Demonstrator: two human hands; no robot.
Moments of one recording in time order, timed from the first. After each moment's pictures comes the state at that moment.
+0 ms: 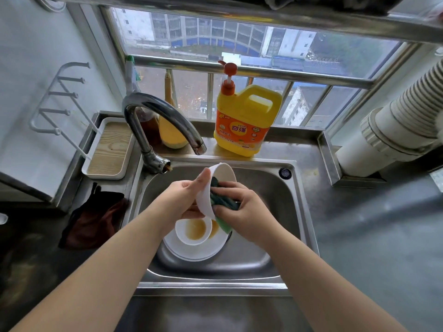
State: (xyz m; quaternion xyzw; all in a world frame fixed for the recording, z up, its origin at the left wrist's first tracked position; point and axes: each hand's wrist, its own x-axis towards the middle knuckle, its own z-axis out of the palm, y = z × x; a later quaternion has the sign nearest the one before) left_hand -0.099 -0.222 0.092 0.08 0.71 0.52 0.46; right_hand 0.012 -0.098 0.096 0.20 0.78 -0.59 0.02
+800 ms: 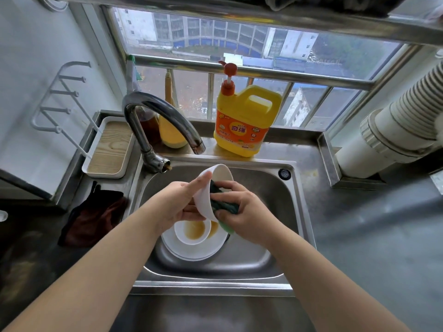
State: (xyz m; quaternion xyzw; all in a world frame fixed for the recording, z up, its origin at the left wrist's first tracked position) left_hand -0.100 -0.221 0.094 0.06 0.68 0.53 0.50; right_hand 0.016 -0.090 0.097 0.12 0.84 -0.53 0.03
